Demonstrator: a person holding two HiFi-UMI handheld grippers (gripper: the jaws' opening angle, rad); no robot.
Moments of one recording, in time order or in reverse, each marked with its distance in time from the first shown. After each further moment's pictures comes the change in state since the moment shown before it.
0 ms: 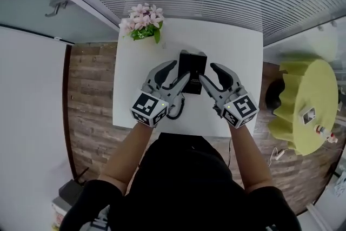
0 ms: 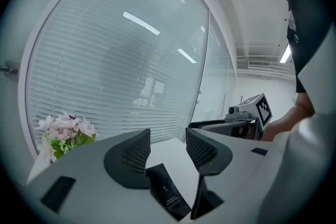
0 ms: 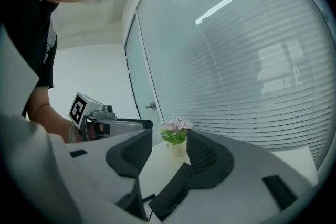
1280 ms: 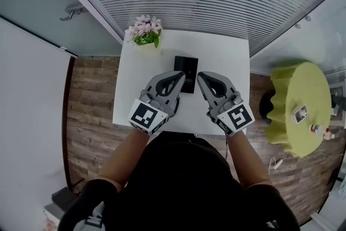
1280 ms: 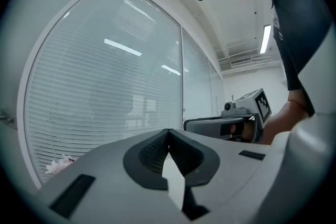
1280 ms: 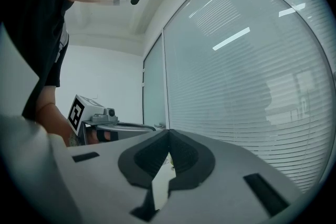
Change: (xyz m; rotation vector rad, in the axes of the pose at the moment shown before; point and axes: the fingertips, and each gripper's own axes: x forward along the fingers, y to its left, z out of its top) left arm -0.061 -0.098 0.081 0.208 -0.158 -0.030; right arm -0.072 0.090 0.094 -0.209 -0.189 0.035
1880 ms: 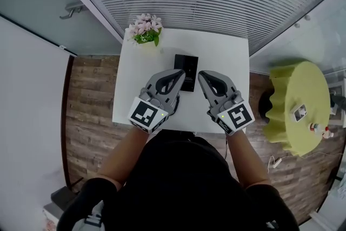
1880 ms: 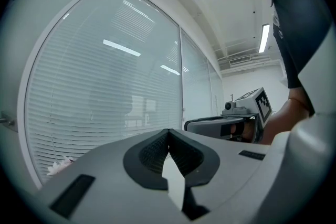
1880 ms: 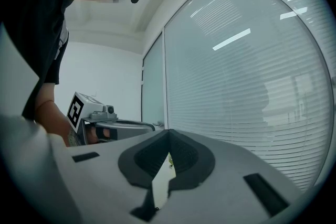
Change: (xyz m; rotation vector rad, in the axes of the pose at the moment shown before) left arm -0.004 -0.002 0.005 0.017 -0.005 -0.004; right arm -0.003 0.002 -0.001 -0.018 0.018 -0.023
